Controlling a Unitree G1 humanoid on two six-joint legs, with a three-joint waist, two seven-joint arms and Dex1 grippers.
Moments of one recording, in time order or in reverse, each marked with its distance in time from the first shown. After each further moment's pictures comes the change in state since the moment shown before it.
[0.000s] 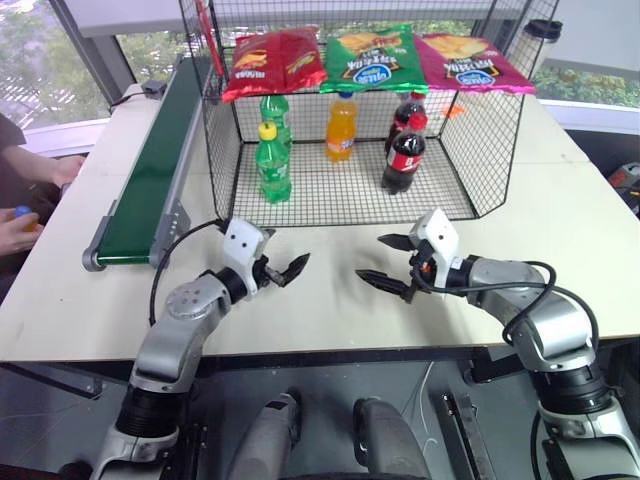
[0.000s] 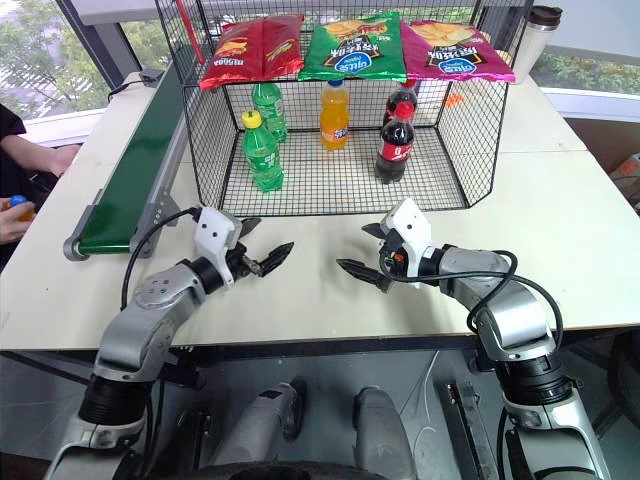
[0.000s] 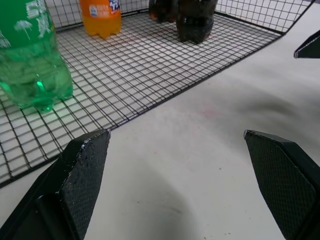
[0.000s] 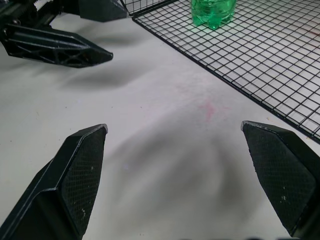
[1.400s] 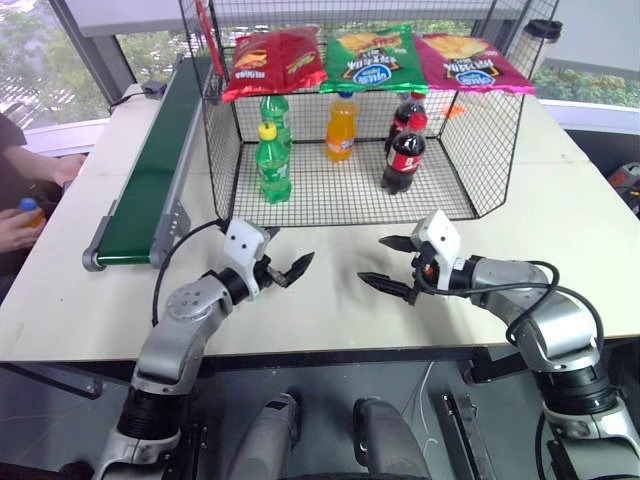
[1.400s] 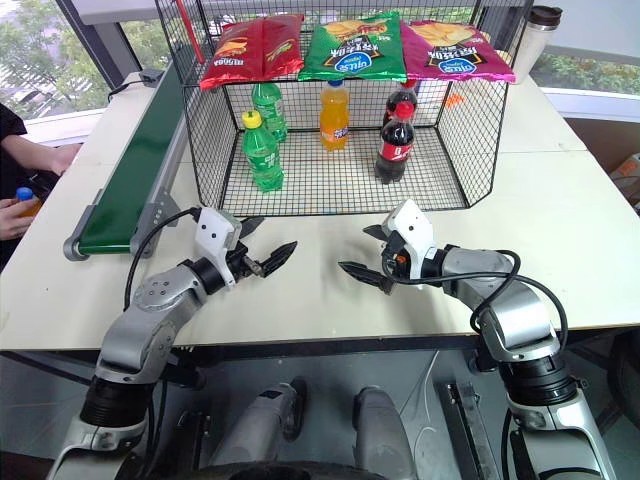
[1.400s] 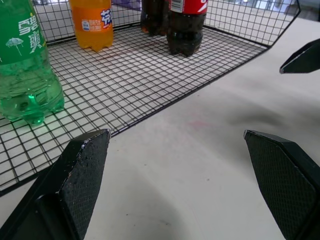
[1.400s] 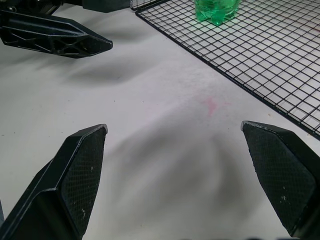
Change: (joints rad) left arm 0.010 -0.019 0.000 -0.010 -0.037 -0.004 -0.013; right arm 0.003 -0.022 0.001 -0.002 0.000 -0.003 0.022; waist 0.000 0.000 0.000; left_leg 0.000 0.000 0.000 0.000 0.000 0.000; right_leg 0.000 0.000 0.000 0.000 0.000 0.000
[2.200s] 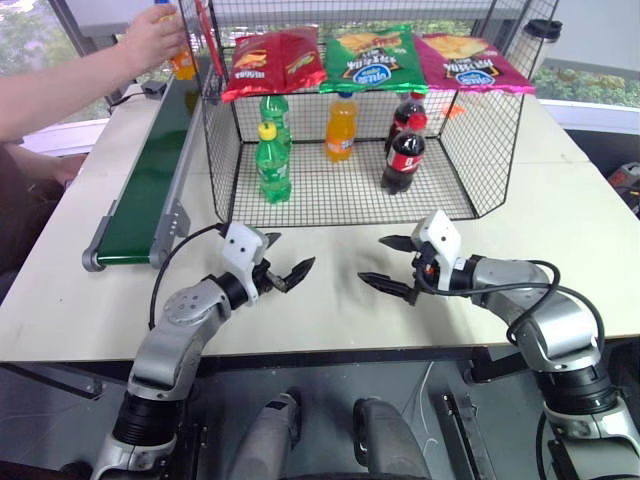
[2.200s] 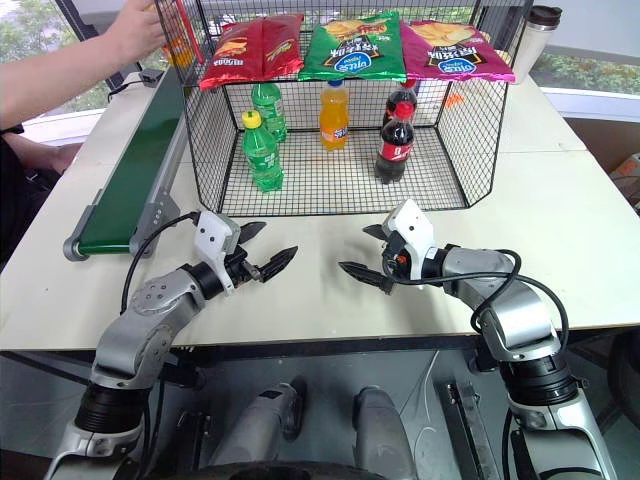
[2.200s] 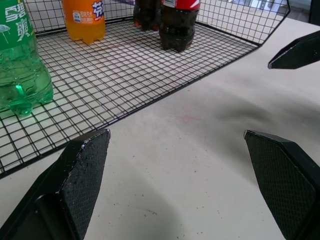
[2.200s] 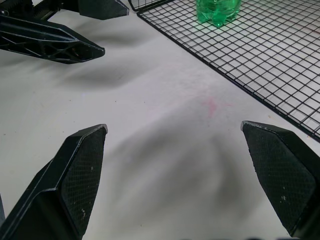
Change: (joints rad) left arm 0.023 0.023 0.001 -0.028 -0.028 0.026 -0.005; right arm -0.001 -0.004 0.000 0.000 -0.001 -0.008 0.010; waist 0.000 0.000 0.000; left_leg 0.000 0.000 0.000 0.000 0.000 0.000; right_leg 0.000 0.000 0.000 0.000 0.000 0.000
